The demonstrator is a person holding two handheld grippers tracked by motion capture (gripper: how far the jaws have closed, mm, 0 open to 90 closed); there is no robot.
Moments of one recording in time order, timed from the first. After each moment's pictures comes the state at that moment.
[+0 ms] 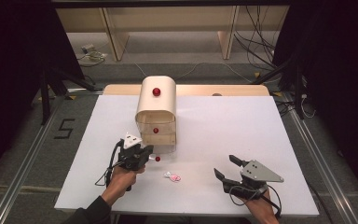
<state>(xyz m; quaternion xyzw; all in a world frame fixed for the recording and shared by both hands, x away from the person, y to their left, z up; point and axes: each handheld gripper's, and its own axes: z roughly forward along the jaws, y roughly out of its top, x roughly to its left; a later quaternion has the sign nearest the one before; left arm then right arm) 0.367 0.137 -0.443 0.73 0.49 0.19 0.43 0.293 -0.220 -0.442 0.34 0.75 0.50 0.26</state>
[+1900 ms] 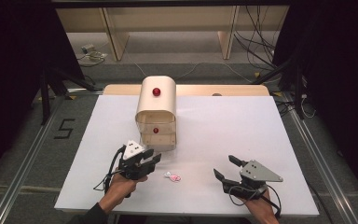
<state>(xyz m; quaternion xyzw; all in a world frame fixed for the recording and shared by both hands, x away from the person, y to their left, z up) 0.340 0.131 -0.436 0.76 0.42 0.19 0.46 0.293 -0.219 -0.443 0.33 0.76 0.50 0.26</state>
